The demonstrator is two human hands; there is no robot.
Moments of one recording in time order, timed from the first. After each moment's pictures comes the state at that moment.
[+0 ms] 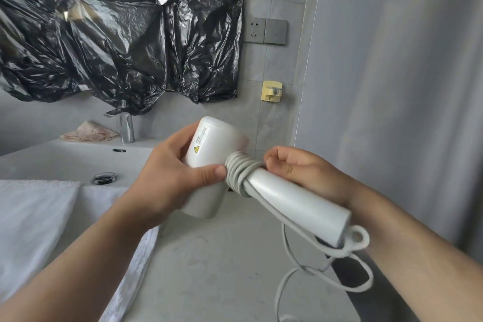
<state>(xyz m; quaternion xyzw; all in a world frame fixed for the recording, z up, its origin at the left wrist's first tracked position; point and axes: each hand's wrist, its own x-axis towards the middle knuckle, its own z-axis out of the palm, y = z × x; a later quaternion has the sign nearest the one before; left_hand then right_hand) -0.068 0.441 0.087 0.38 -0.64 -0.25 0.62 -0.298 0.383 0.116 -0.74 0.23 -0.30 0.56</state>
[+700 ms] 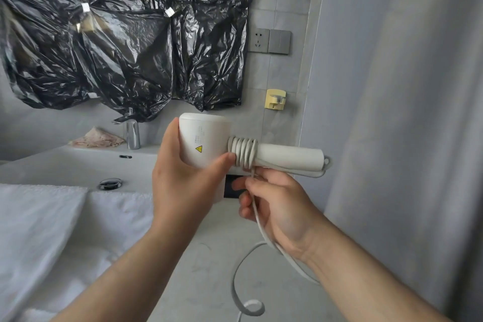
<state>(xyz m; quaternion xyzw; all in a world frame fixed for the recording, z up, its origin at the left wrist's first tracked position) -0.109 0.446 0.087 0.50 -0.46 0.01 0.73 -0.245 0.406 0.083 -0.59 0.21 -0.45 0.63</state>
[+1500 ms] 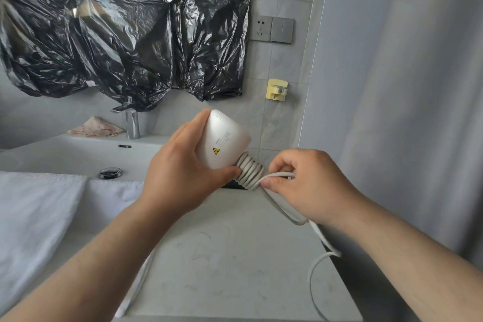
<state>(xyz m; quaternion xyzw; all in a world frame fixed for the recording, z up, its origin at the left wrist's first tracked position) -0.088 0.444 0.085 0.60 -0.60 0.08 0.53 -0.289 0.391 0.104 -0.84 0.40 -0.37 0.09</state>
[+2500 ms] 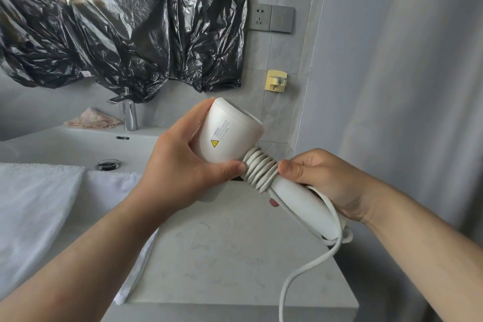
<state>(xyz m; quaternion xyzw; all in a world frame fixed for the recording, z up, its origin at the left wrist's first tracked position) -0.086 0.454 0.086 0.43 -0.66 -0.06 0.61 -0.315 0.380 0.103 -0.79 0.31 -0.25 0.47</state>
